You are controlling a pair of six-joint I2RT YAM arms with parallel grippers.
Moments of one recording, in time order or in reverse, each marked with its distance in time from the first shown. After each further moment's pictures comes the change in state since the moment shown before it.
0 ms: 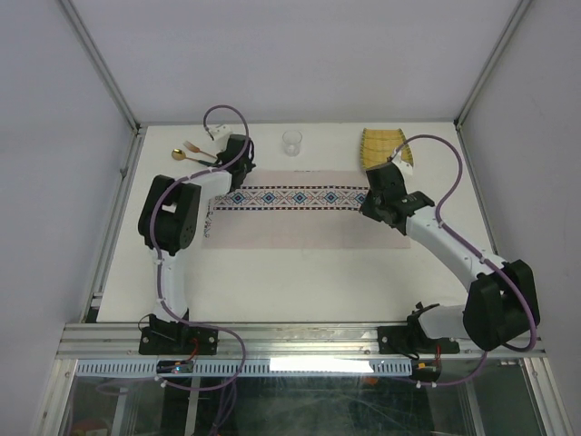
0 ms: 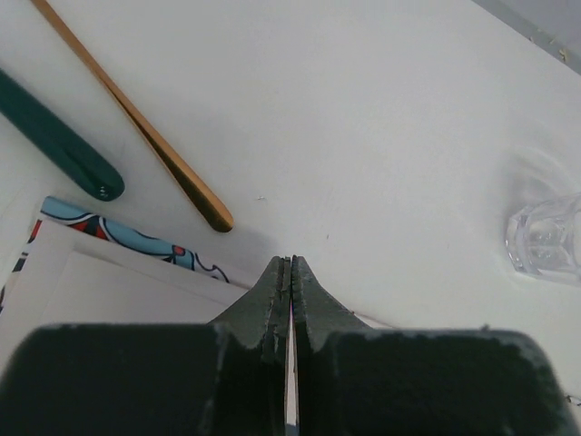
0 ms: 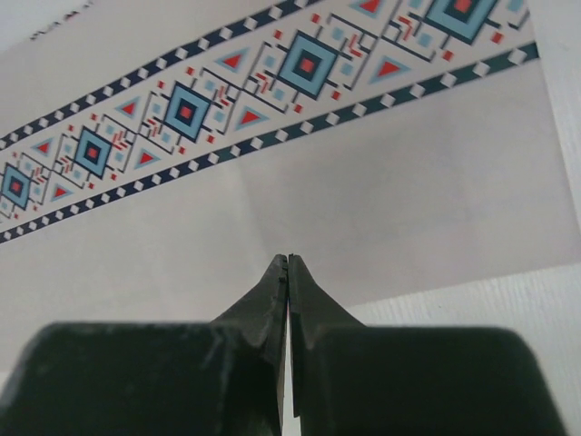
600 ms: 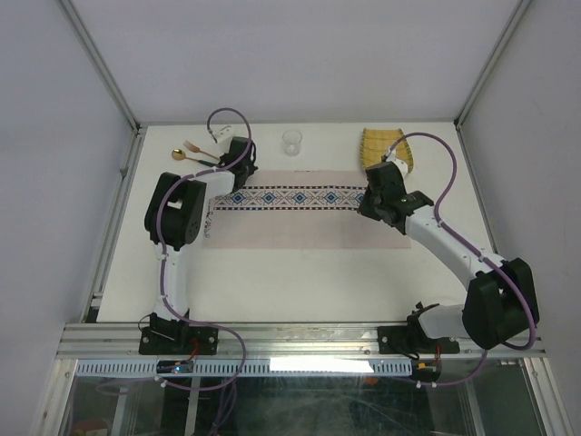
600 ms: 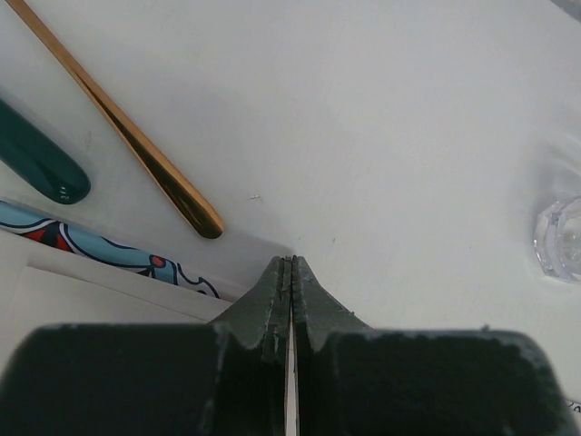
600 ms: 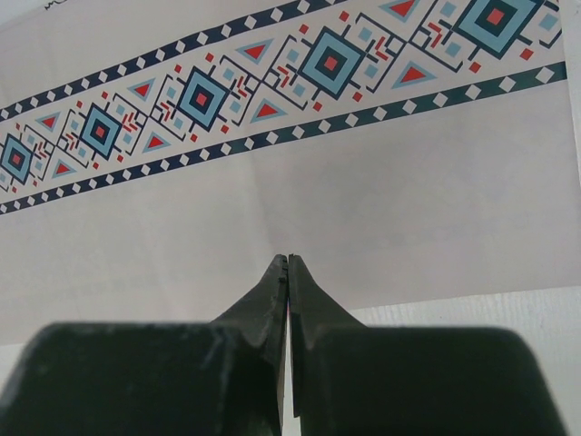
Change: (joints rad) left arm 0.006 0.101 0.070 -0.006 0.035 -0.003; right arm 0.000 0.003 0.000 0.051 -0.062 -0.095
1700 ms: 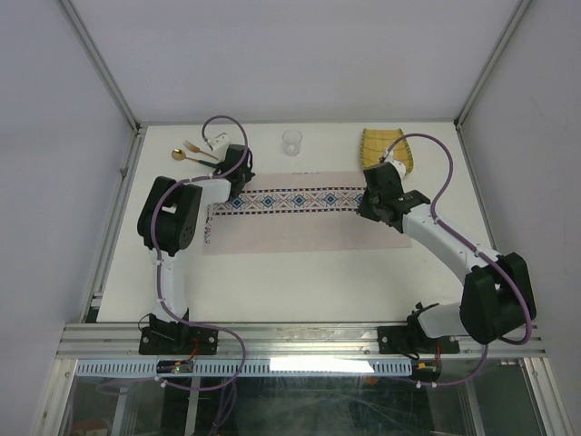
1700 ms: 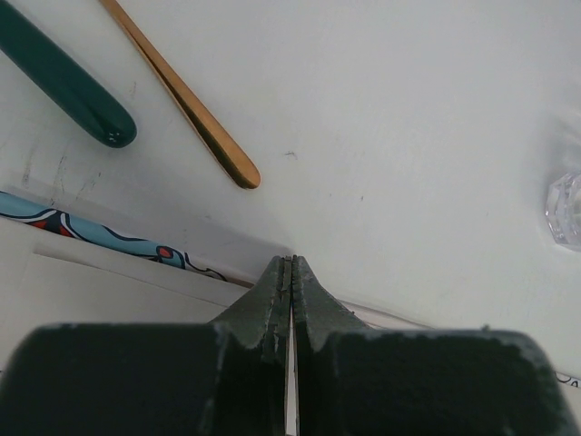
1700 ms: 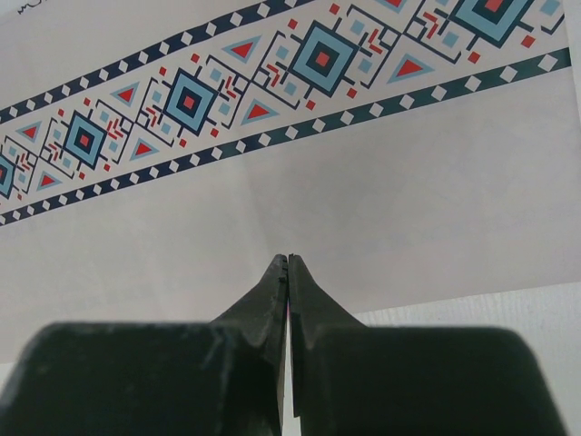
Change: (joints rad) left arm 0.000 -0.080 -0.157 0.085 -0.002 -0.028; right arm 0.000 0.034 0.000 0.002 0.002 -0.002
